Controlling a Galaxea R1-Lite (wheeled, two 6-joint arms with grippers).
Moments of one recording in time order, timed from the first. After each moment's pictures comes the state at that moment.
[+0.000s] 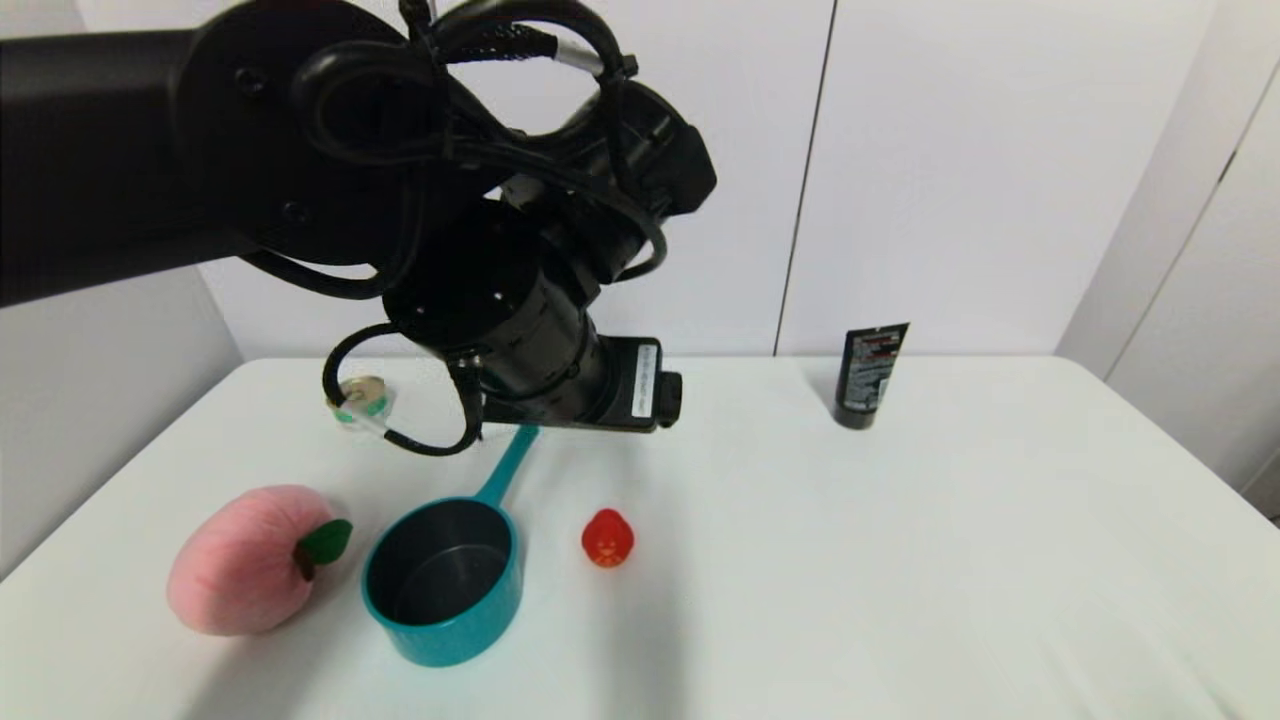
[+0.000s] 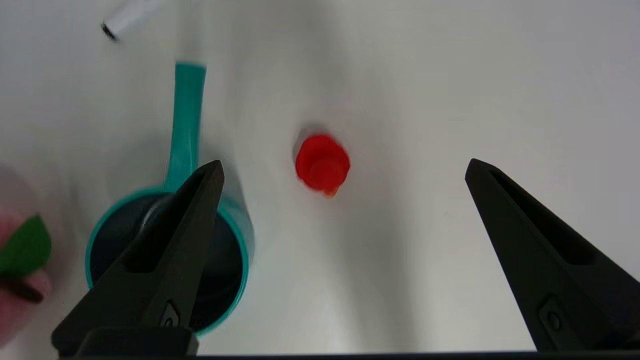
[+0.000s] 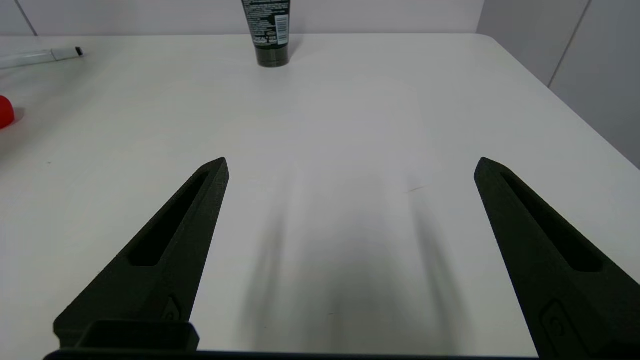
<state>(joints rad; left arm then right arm) -0.87 1.94 -1.96 0.98 0.35 -0.56 0.00 0.00 0.00 -0.01 0.00 0.00</state>
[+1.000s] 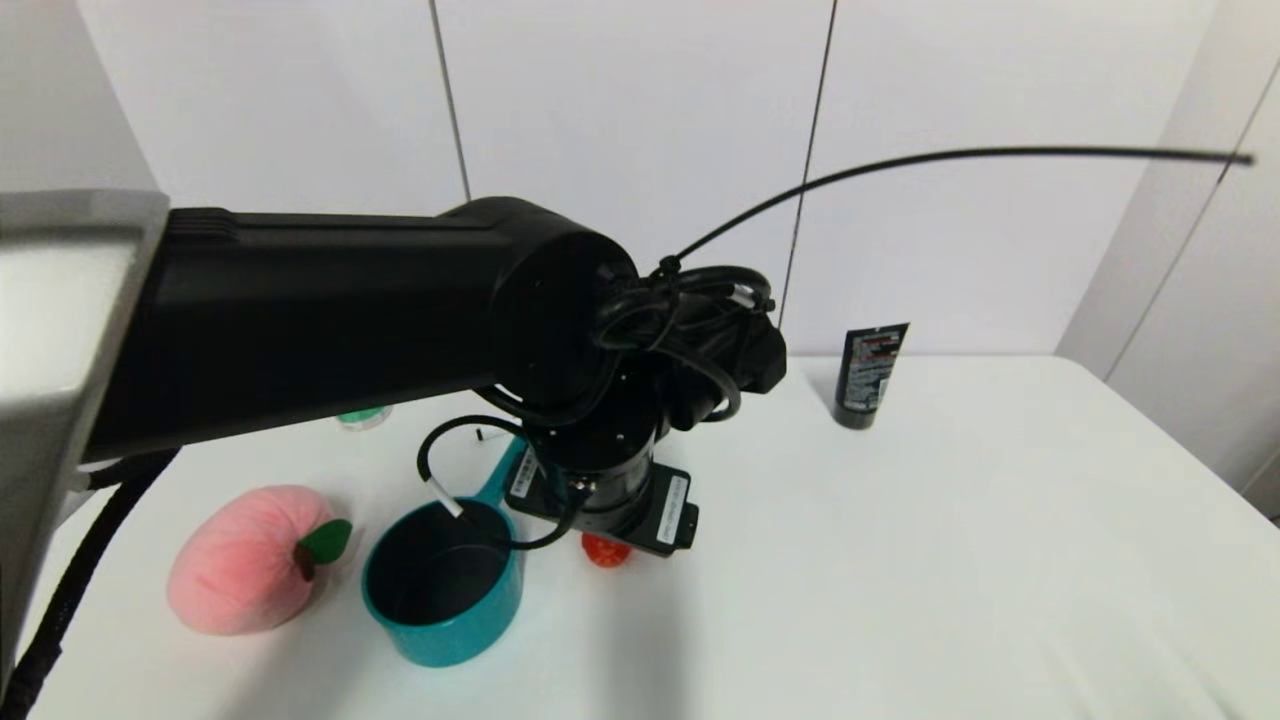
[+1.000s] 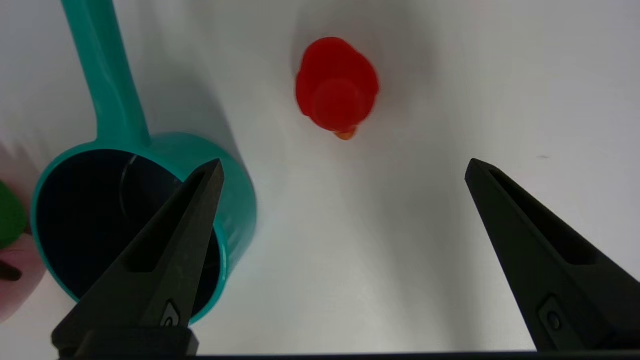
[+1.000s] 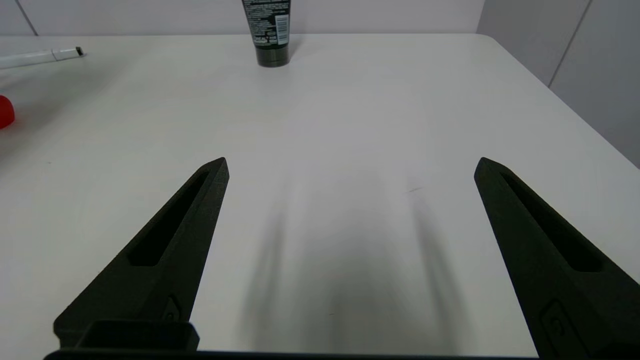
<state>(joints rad) -0.92 2.09 -1.90 1.06 0.37 -0.53 0.00 0.00 0.00 -0.01 0.00 0.00</state>
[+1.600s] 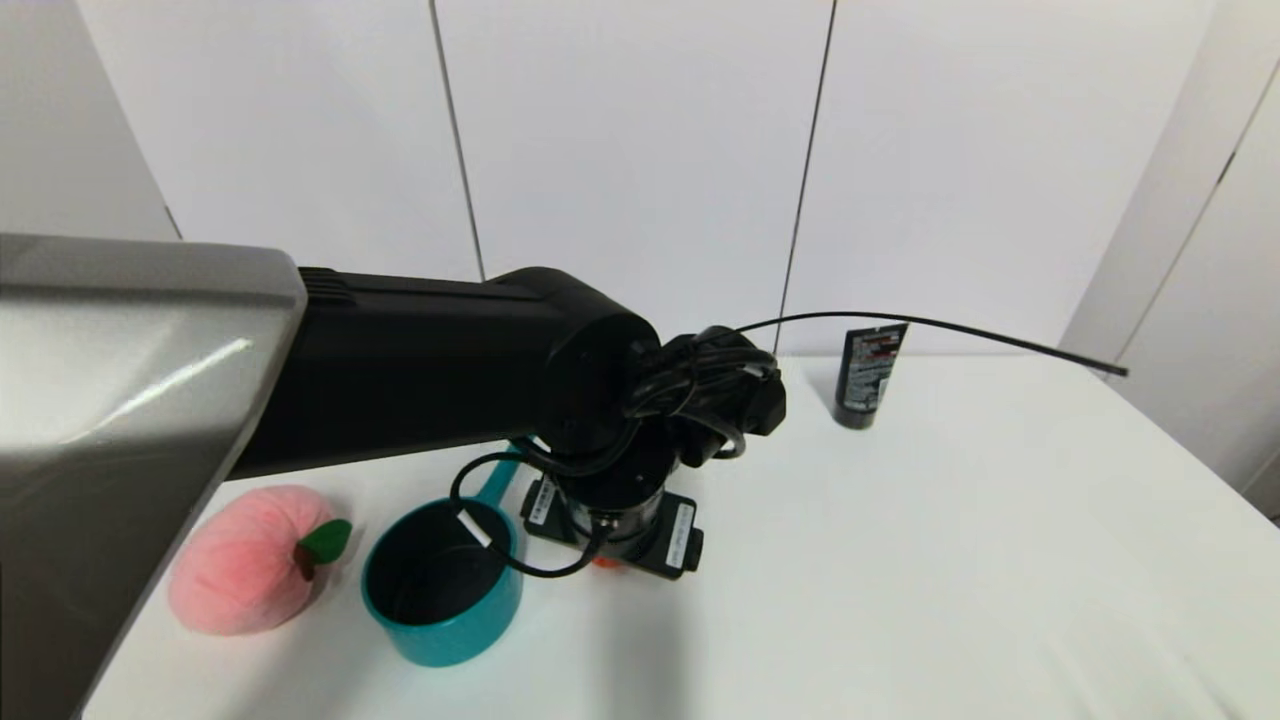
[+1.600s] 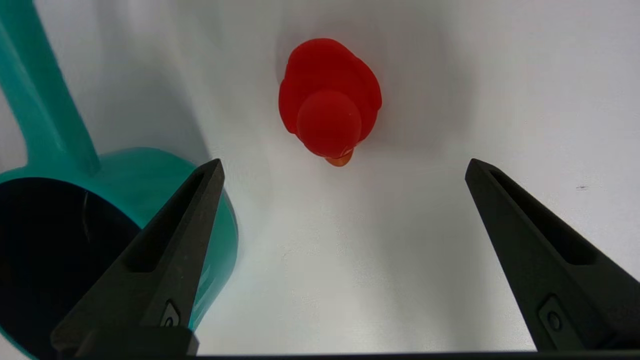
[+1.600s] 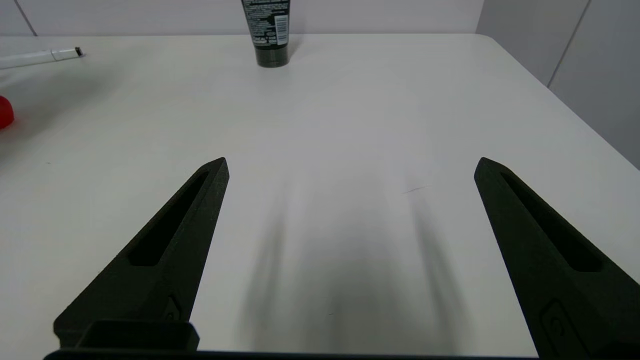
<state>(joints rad) -0.92 2.12 -1.79 0.94 0.36 -0.54 0.00 0.00 0.00 -0.01 0.00 0.00</state>
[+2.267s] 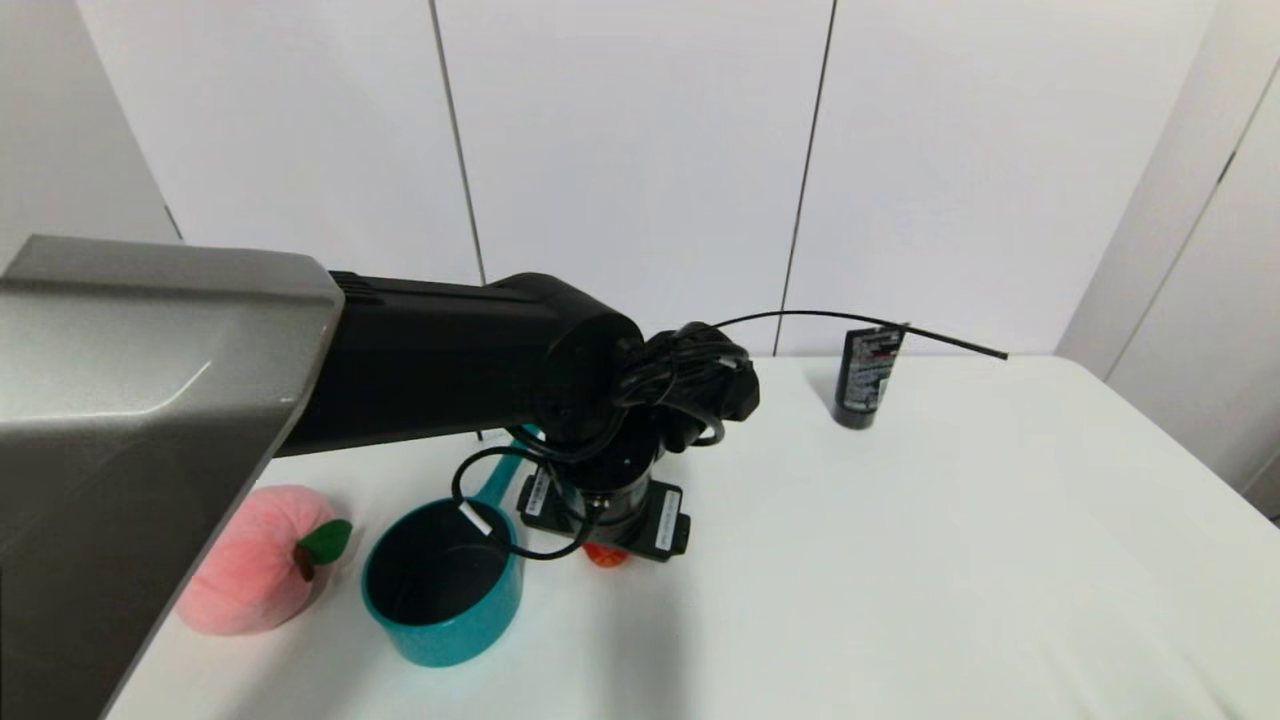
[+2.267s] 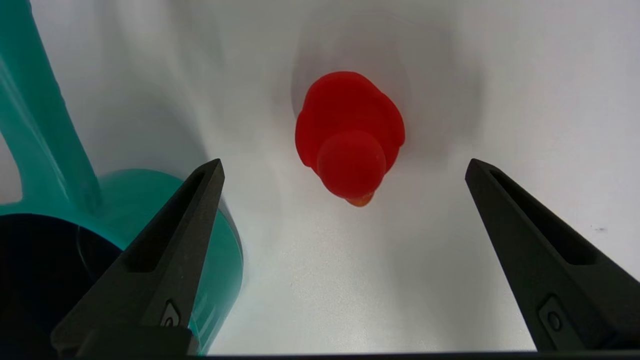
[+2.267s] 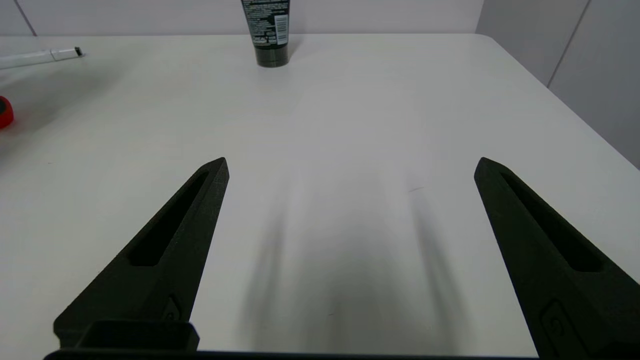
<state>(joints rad) -0.87 2.15 -1.79 0.91 0.35 -0.54 0.00 0.00 0.00 -0.01 0.00 0.00</state>
